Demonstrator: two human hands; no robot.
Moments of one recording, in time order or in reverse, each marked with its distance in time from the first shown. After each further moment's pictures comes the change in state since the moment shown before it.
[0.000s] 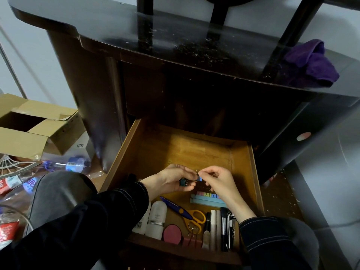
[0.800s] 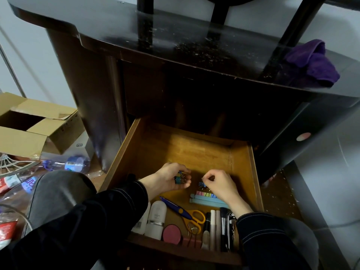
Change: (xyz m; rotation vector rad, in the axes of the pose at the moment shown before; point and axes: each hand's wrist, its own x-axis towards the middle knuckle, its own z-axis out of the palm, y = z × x) left_hand 0.005 0.000 -0.005 -0.131 0.181 -0.055; right_hand 0.032 0.039 -0.002 -0.624 -0.046 -0.030
